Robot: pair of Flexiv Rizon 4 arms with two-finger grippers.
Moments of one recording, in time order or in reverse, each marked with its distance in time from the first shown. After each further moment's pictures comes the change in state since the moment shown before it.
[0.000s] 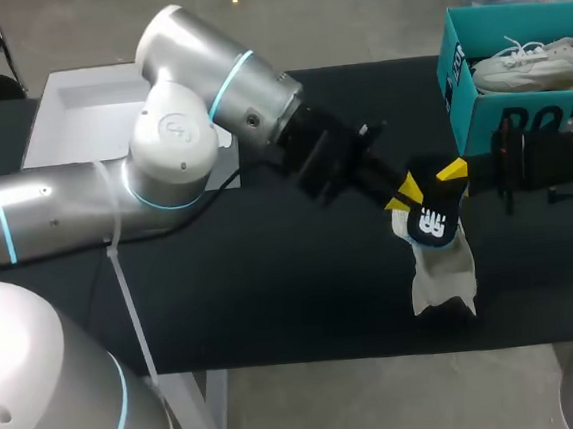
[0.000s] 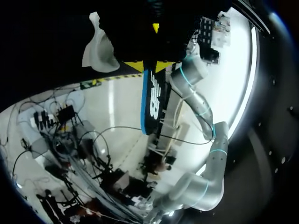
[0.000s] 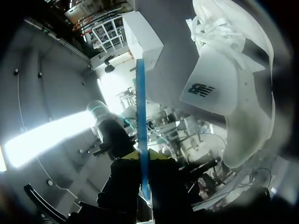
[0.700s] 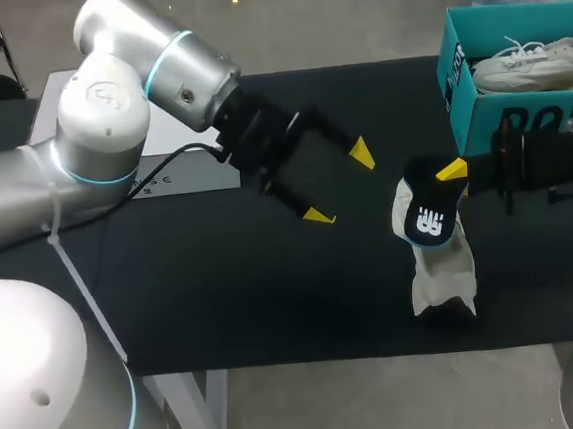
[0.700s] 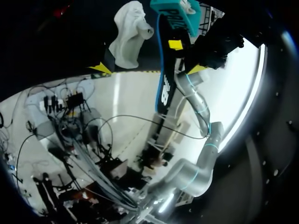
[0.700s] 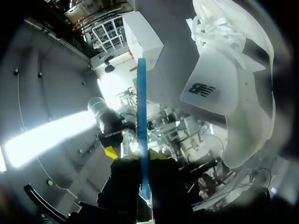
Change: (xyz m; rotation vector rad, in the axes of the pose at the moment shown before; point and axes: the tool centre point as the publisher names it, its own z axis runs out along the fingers) left arm 0.027 -0.021 -0.079 0.039 0.027 -0.099; right arm 0.000 0.000 0.000 -0.001 0.000 0.000
